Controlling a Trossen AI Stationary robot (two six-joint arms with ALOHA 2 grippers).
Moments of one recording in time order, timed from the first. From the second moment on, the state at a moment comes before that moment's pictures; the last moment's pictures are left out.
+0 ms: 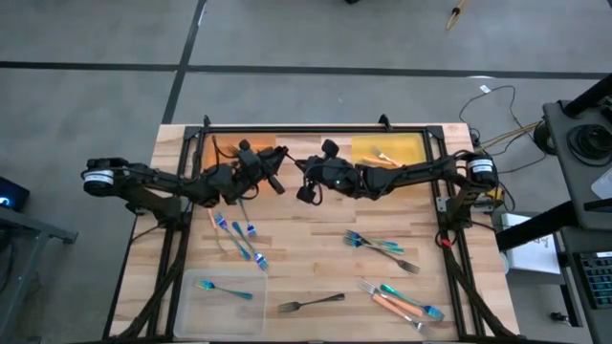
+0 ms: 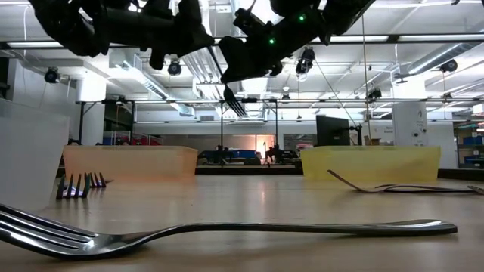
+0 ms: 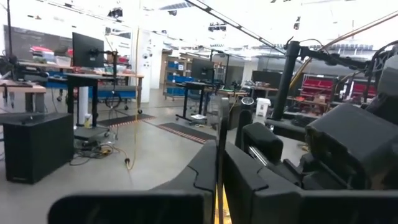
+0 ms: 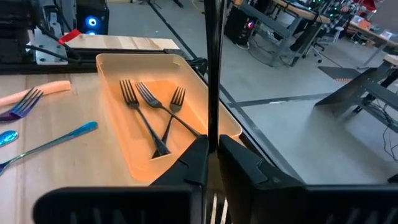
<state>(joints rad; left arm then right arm) 0.08 1.34 0.54 1.04 -0.58 -0.01 -0.08 1.76 1.17 0.27 0.48 -0.13</state>
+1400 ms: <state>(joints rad) 0.30 1.63 0.91 -0.59 -0.97 -0.05 -0.16 1.75 1.37 -0.59 0.47 0.10</state>
